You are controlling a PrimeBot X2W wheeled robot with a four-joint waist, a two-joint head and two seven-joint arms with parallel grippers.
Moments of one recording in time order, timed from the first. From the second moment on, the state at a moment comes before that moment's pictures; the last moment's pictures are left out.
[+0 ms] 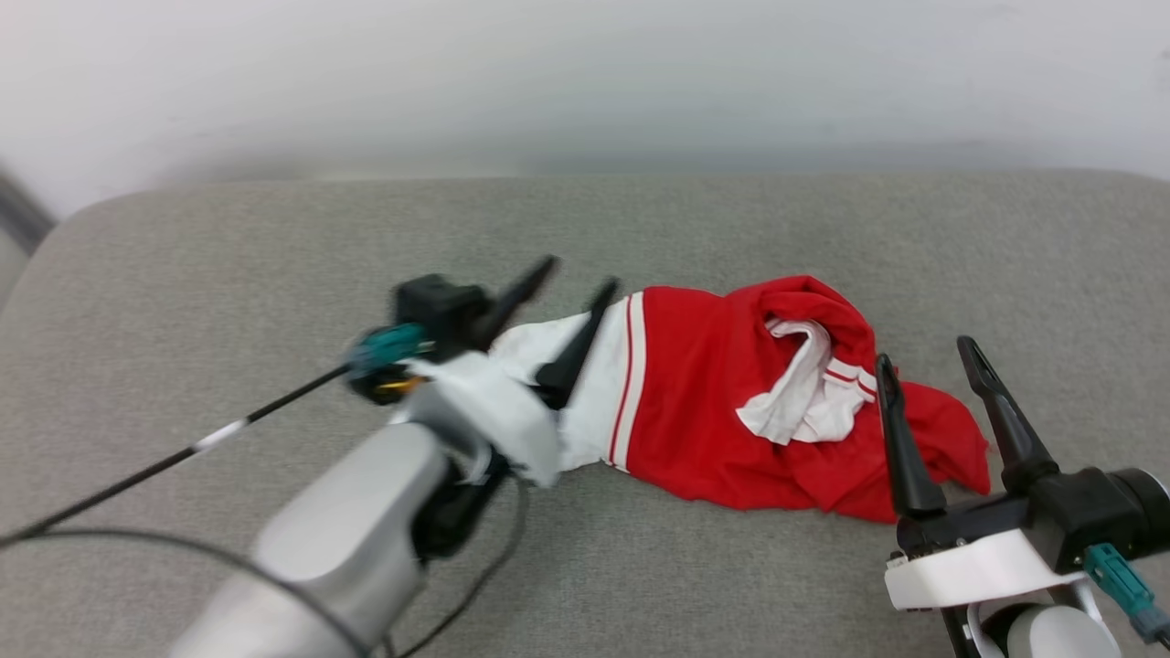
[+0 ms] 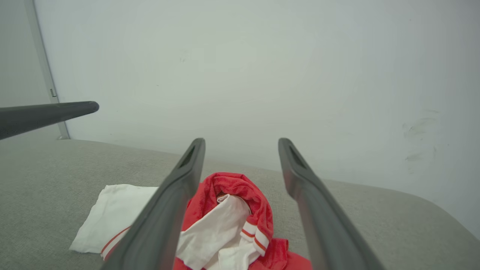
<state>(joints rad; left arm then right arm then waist) -0.70 0.30 -0.86 0.43 -0.90 -0.04 -0.26 -0.07 -0.05 0.05 -0.01 -0.01 0.13 -0.26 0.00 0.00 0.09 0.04</state>
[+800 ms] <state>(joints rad) 0.08 0.25 -0.11 -0.11 -0.29 -0.03 -0.26 -0.01 -0.05 0.06 -0.02 0.01 0.13 -0.26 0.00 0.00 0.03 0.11</state>
